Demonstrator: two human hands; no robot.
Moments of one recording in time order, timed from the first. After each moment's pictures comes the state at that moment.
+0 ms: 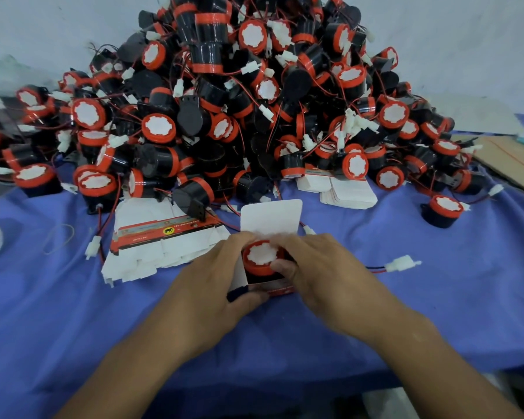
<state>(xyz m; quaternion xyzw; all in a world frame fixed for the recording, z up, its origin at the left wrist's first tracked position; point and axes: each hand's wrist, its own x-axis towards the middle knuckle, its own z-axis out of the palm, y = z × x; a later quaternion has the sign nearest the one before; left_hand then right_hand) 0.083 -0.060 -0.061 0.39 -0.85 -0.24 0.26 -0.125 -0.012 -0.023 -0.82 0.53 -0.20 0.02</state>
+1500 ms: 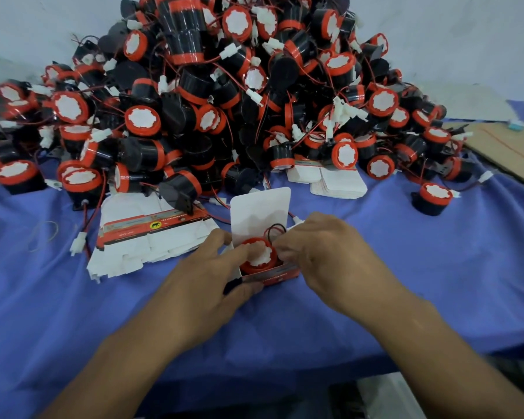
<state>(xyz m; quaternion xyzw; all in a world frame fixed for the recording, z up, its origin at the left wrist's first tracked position) 0.075 -0.057 -0.059 0.38 -0.88 -0.19 0.22 -0.131 -0.009 0.001 -0.79 0.60 -0.13 0.01</state>
